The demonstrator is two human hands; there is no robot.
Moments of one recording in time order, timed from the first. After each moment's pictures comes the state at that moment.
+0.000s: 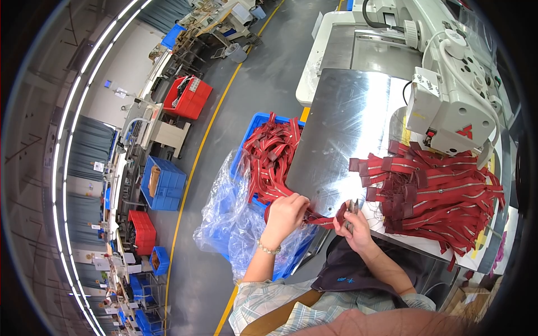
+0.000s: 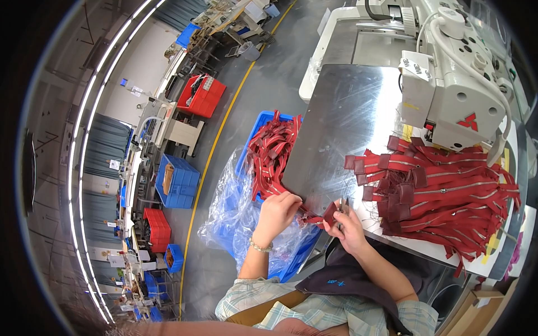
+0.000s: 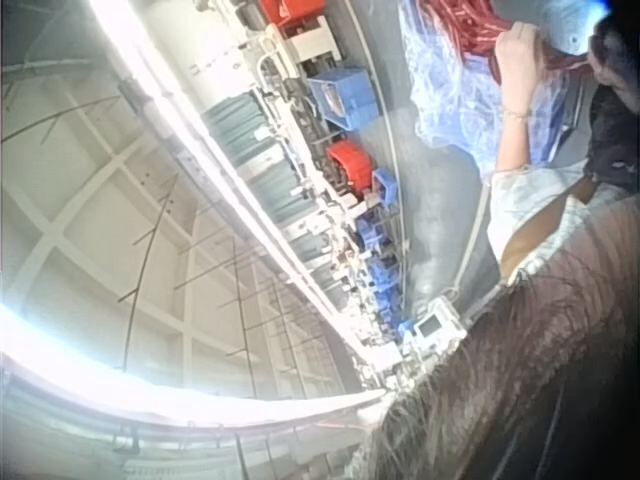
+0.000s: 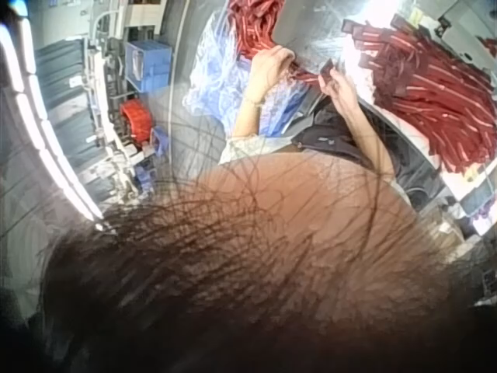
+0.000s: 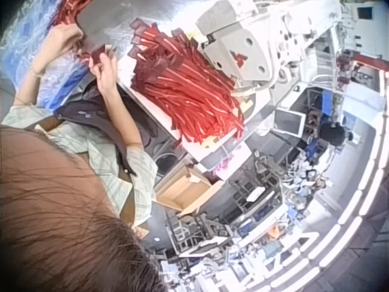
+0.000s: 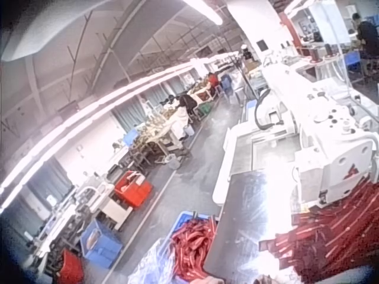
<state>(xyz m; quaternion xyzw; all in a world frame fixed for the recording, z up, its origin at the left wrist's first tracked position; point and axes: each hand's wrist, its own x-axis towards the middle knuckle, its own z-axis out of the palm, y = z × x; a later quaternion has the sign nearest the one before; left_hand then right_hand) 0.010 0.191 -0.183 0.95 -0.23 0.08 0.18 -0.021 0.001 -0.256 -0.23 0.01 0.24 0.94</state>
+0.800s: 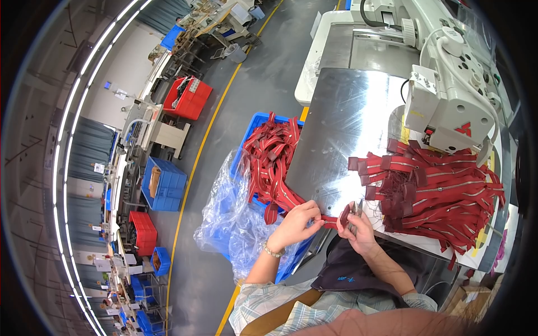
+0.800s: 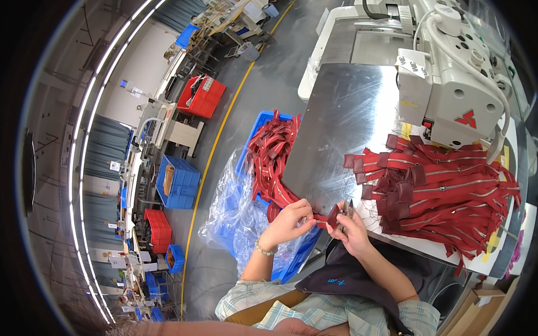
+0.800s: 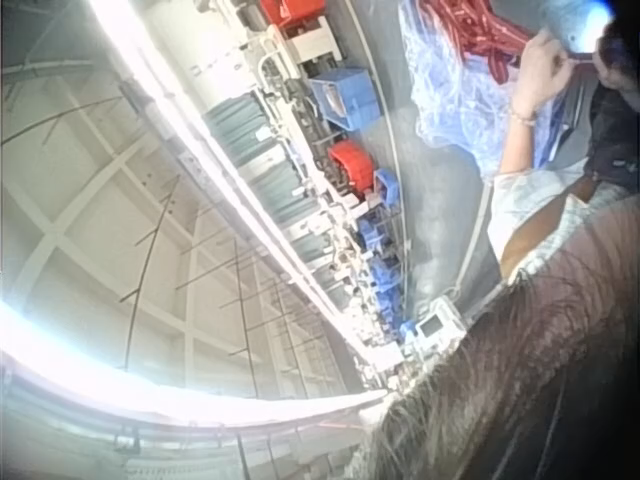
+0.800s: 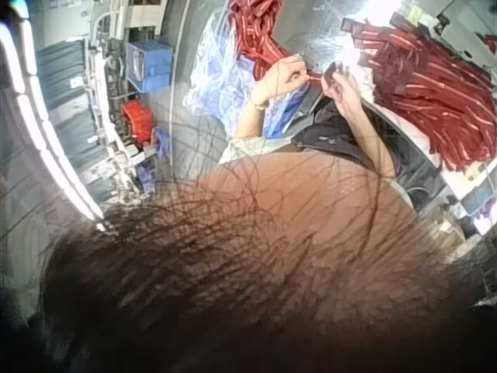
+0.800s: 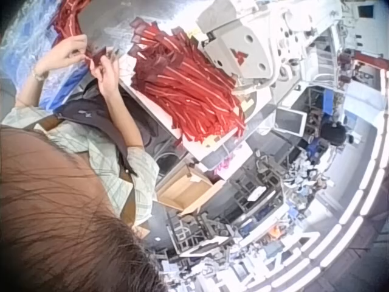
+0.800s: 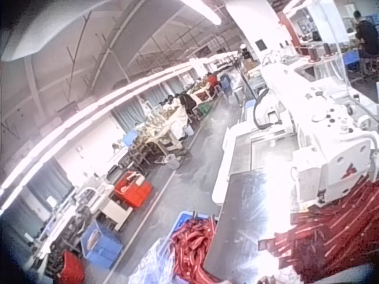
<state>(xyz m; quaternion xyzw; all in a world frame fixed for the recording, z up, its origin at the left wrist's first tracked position) 0.001 0.182 -0.195 0.89 -0.27 -0.10 0.36 -0.026 -0.010 -0.251 -0.23 0.00 0.24 0.94</state>
